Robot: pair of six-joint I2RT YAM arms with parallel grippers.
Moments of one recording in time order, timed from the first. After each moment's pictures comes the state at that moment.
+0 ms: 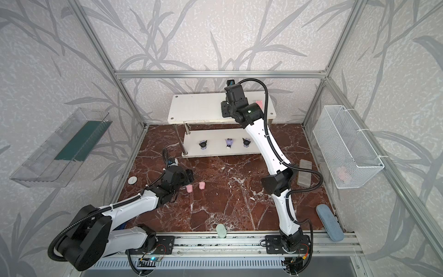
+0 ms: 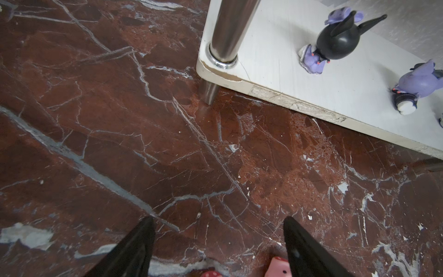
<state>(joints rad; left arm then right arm) -0.47 1.24 0.47 0.06 -0.31 -0.68 0.54 2.19 2.69 -1.00 0.24 0.19</state>
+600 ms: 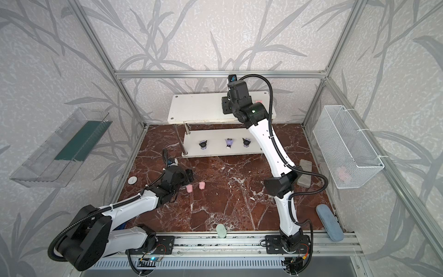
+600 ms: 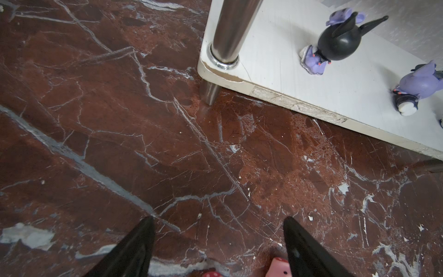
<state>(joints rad) -0.47 1.24 0.47 0.06 -0.31 -0.68 0.54 2.09 2.63 -0.92 0.22 0.17</state>
